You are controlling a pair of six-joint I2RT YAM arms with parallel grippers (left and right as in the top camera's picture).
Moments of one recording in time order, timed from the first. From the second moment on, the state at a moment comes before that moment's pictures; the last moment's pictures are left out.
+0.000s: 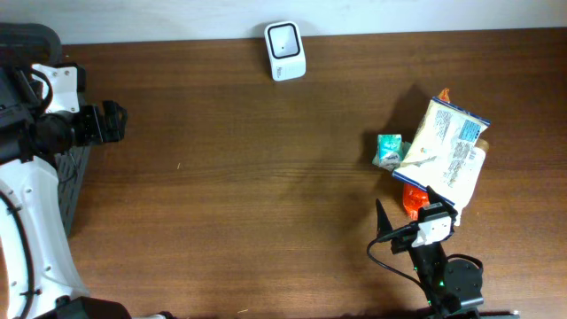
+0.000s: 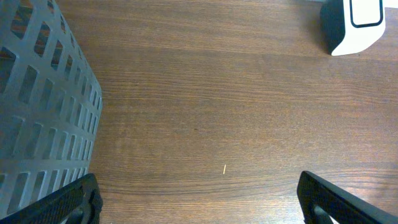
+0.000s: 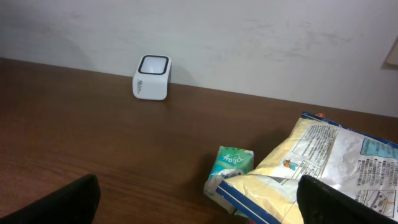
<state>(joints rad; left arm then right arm) 0.40 1.54 1.55 -0.92 0.34 0.25 0.15 0.01 0.01 -0.07 -0.05 -0.07</state>
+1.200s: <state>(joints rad) 0.14 0.92 1.29 -0.88 0.34 0.25 0.15 0.01 0.01 -0.07 -0.05 -0.07</state>
